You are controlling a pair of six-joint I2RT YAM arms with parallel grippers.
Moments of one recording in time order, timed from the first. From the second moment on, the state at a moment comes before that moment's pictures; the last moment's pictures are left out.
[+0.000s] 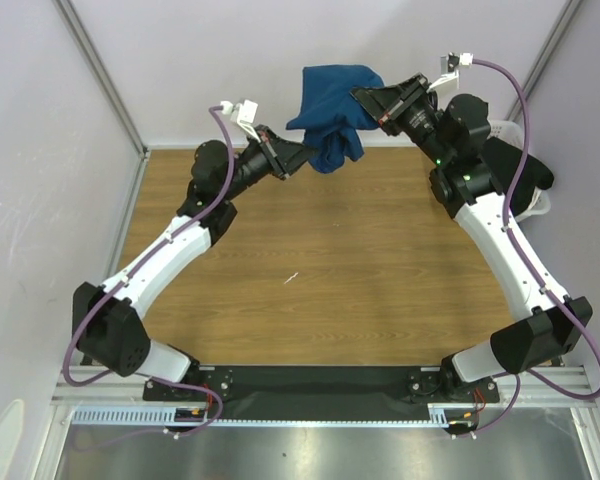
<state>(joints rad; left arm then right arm) -0.47 1.43 1.22 0.42 0.46 -0.70 0.35 1.45 1.60 0.09 -0.30 1.03</state>
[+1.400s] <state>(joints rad) -0.46 1.50 1.76 -0.30 0.21 -0.44 0.20 1.48 1.63 -0.40 -0.39 0.55</state>
